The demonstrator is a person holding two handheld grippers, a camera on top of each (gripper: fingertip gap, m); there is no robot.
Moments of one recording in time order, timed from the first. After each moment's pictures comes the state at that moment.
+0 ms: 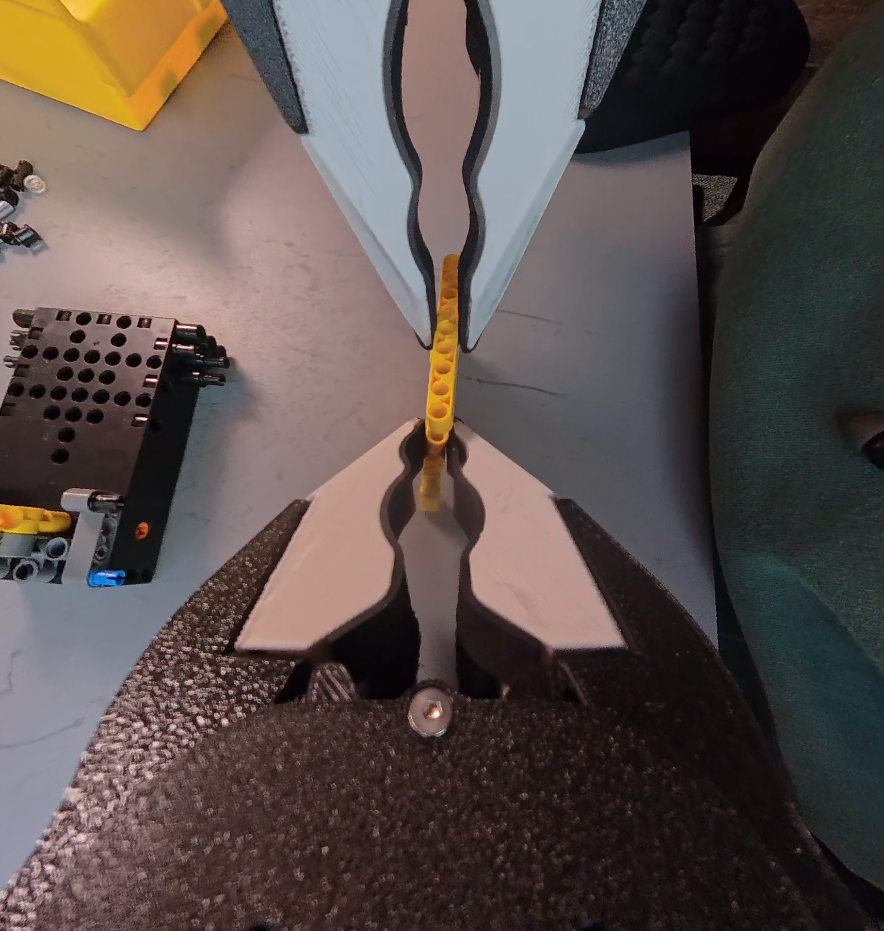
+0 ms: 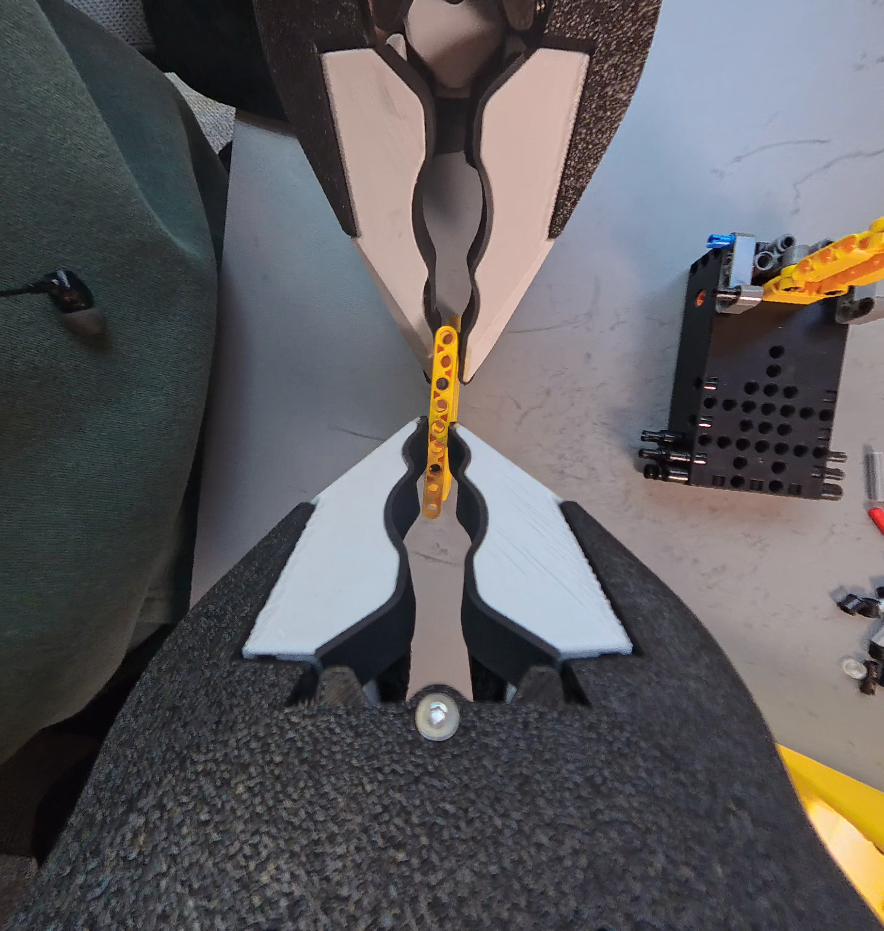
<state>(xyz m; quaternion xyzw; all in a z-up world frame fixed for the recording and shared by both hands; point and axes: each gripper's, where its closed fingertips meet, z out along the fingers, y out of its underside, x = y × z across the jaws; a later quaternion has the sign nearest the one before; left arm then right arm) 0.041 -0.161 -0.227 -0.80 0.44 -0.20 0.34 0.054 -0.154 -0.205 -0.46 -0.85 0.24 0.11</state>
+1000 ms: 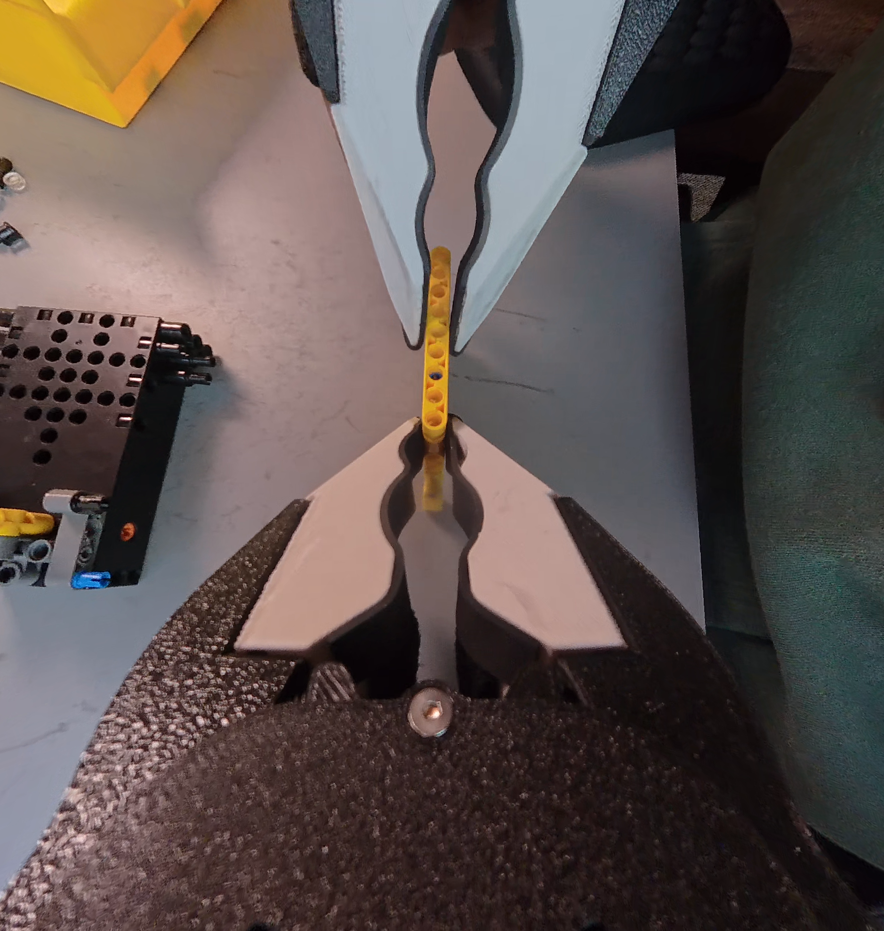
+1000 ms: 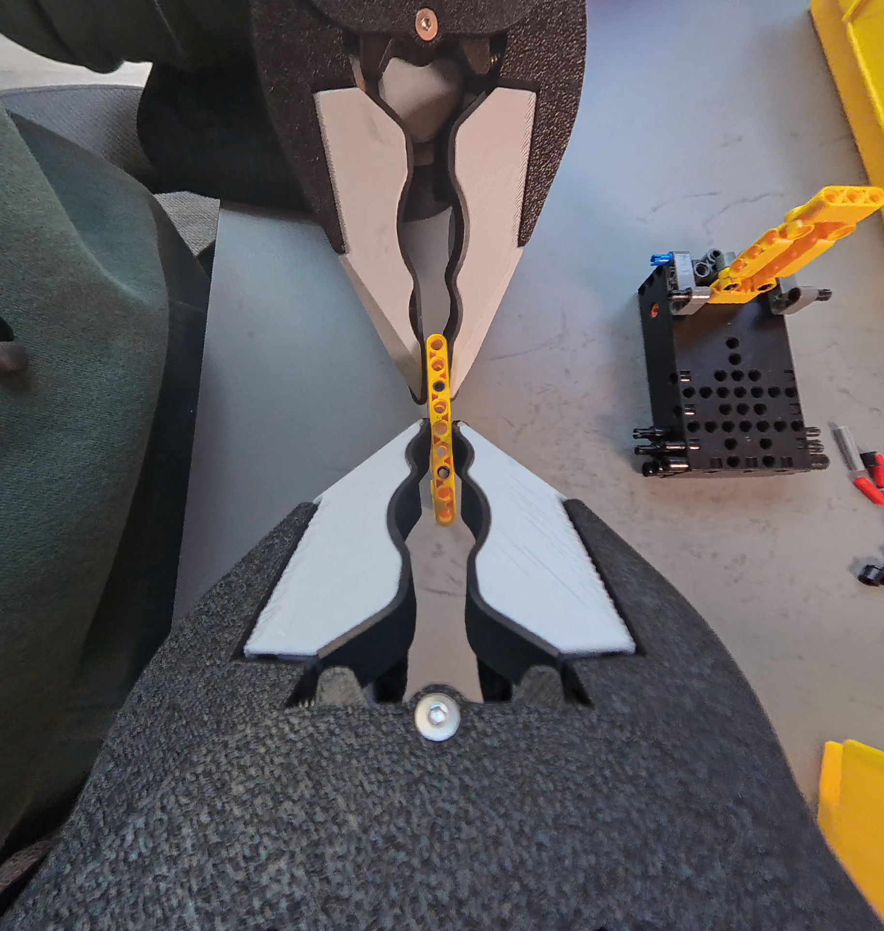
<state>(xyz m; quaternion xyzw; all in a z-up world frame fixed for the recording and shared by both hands) 0.043 -0.166 -0.227 -0.80 0.44 -0.21 0.33 0.051 -0.156 -0.206 -0.49 -0.79 0.31 0.21</state>
